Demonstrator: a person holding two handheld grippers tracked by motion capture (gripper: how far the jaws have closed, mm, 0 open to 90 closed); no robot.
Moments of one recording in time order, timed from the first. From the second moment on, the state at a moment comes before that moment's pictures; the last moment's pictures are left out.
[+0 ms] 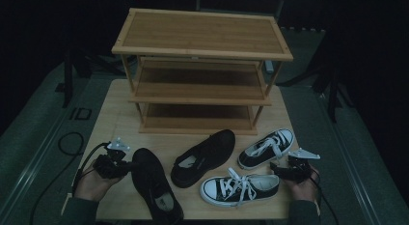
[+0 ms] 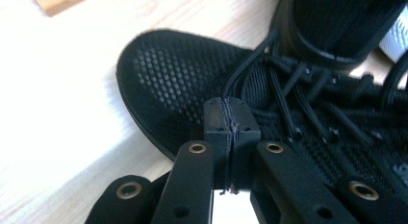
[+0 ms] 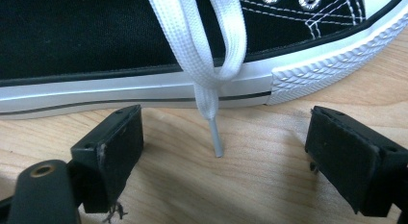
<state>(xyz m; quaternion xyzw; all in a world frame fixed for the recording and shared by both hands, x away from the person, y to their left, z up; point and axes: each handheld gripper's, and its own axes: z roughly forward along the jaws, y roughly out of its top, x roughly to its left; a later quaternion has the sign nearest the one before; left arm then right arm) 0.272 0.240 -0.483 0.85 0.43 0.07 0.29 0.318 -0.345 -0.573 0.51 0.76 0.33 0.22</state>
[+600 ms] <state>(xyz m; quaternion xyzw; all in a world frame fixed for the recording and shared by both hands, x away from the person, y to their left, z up) 0.336 0.230 -0.460 0.84 0.44 0.14 0.29 0.318 -0.345 -0.573 0.51 0.76 0.33 0.22</state>
